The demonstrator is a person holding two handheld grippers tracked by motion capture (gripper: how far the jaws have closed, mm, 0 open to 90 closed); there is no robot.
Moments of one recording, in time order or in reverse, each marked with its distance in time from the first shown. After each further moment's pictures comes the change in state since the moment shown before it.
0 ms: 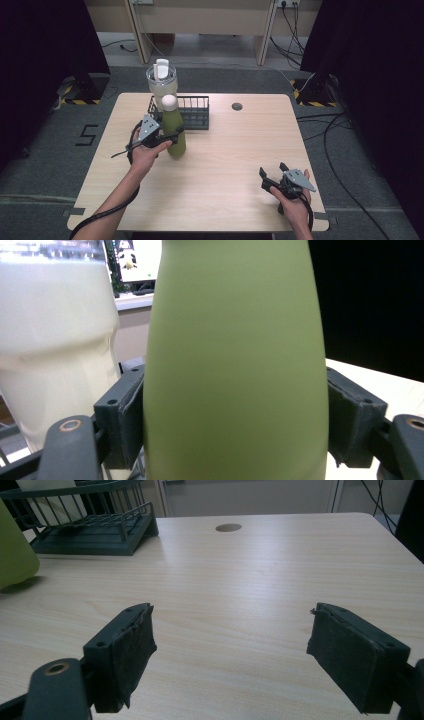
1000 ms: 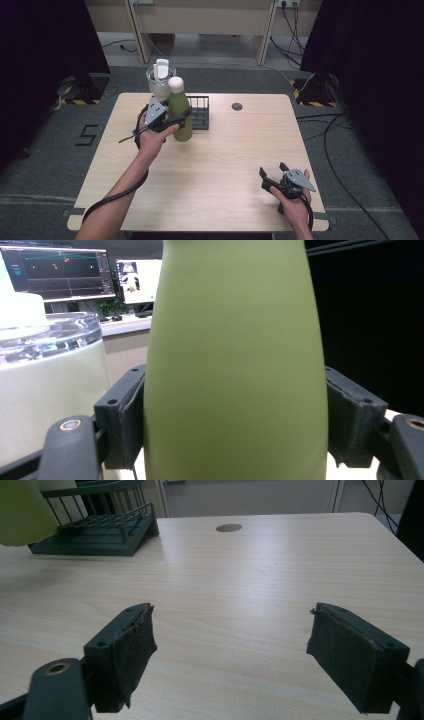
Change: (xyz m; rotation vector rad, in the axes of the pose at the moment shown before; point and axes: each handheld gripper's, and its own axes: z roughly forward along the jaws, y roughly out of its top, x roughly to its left) left arm 0.003 0.035 0.033 -0.064 0.010 0.007; right arm -0.001 0.000 0.000 -0.002 0.004 0.000
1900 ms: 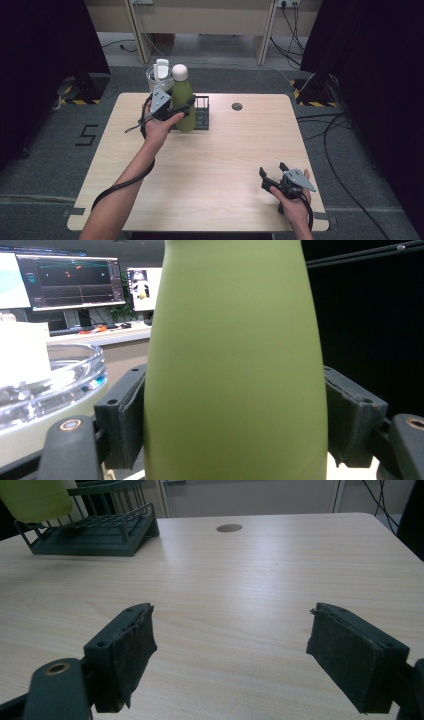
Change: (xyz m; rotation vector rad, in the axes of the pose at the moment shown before) left arm 0.007 0.017 0.030 -0.029 0.038 -0.012; right arm 0.000 0.000 0.000 0.001 0.000 0.003
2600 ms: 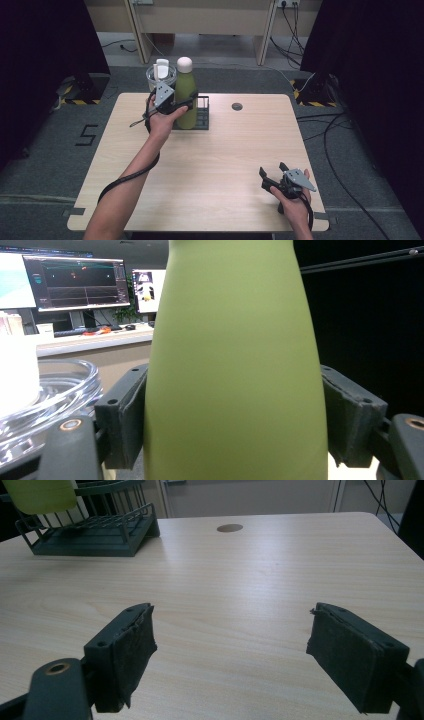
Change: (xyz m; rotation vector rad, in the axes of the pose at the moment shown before) left arm 0.001 0.006 0.018 -0.006 0.015 -0.006; right arm -0.001 0.000 0.000 0.000 0.001 0.002
